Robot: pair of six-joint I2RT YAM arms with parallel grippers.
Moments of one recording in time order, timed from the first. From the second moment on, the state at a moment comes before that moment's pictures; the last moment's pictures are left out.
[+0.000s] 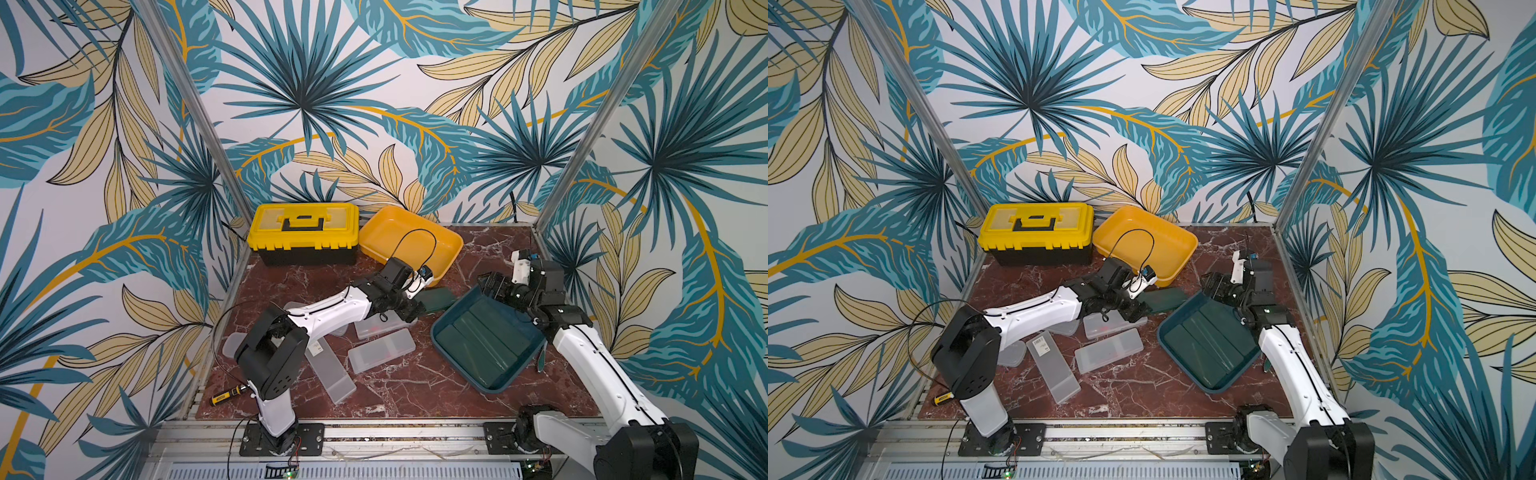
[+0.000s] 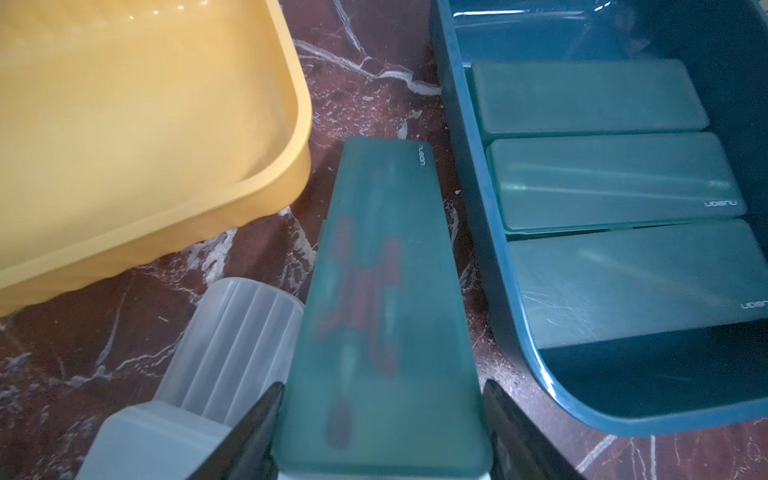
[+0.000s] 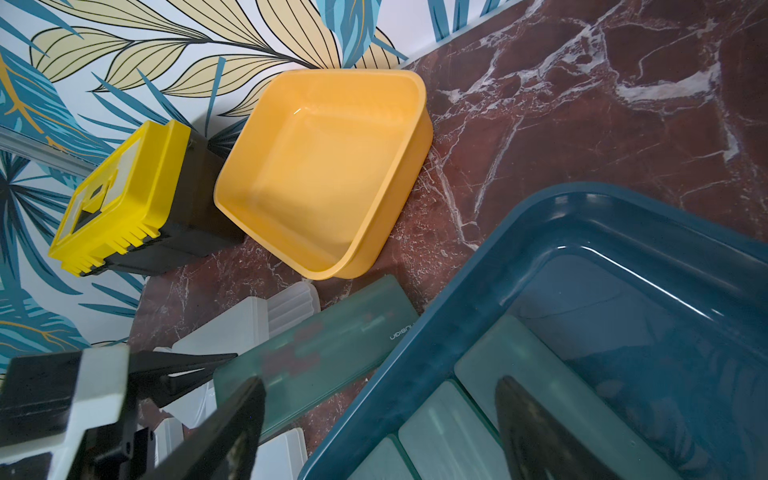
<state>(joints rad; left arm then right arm) -0.73 1.75 1.26 -0.34 0.19 0.11 0.02 1.10 0.85 -0.36 -0.27 0.45</state>
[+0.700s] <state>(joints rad) -0.76 1.38 0.91 -0.36 -0.03 -0.15 0.02 1.11 0.84 -0.33 -0.30 0.46</state>
